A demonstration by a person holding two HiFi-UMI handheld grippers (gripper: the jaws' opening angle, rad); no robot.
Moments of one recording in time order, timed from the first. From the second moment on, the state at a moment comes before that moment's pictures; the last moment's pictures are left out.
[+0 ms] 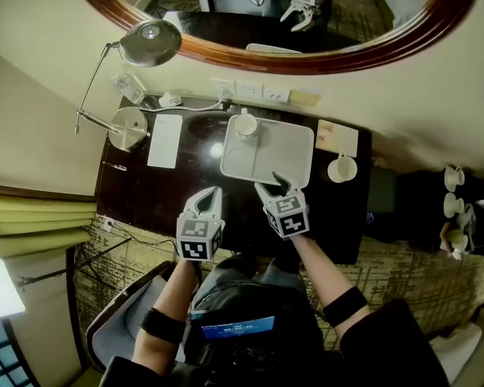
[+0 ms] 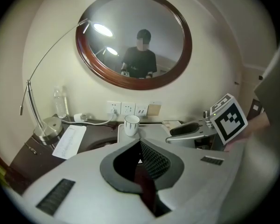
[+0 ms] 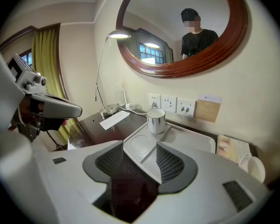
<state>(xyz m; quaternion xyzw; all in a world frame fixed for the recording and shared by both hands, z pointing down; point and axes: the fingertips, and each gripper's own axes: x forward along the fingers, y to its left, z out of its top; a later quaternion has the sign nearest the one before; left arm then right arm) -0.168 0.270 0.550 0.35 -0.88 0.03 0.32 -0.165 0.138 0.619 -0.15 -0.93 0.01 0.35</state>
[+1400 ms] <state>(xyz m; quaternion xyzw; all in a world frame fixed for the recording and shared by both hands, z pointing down) -0.221 0.262 0.612 0.32 -0.88 0.01 0.36 -0.372 0.148 0.691 -0.13 -0.93 -0.03 0.34</state>
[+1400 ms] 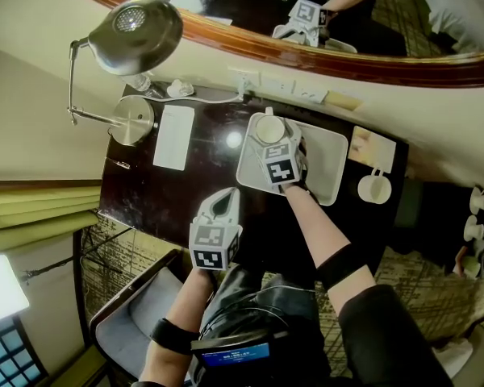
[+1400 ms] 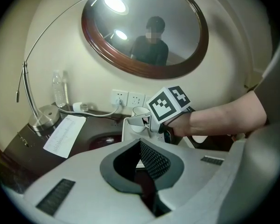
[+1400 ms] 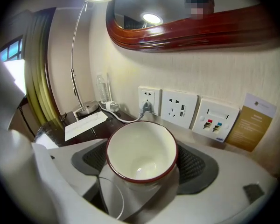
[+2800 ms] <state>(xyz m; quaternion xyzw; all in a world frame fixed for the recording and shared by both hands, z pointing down) -0.112 0.158 0.582 0.45 -0.82 0.06 0.35 -0.121 0.025 0.621 -0.03 -0.94 0.03 0.33</state>
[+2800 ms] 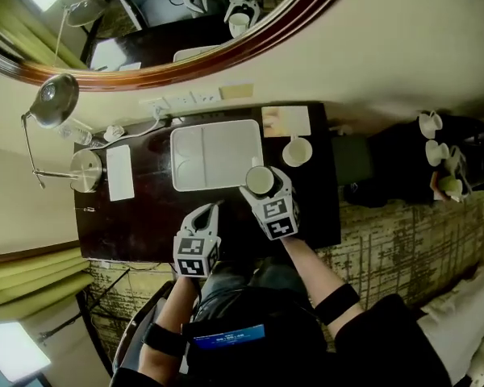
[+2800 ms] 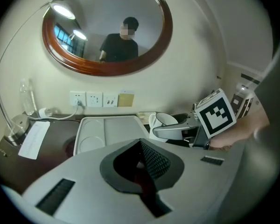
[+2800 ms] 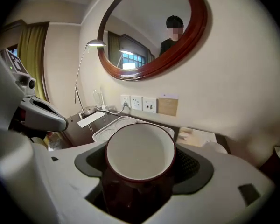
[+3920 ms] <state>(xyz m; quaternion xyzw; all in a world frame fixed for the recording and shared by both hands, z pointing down) -0.079 0.045 0.576 0.49 -0.79 0.10 0.35 -0.017 -0.089 0.696 0.00 -0.93 0.04 0.36</state>
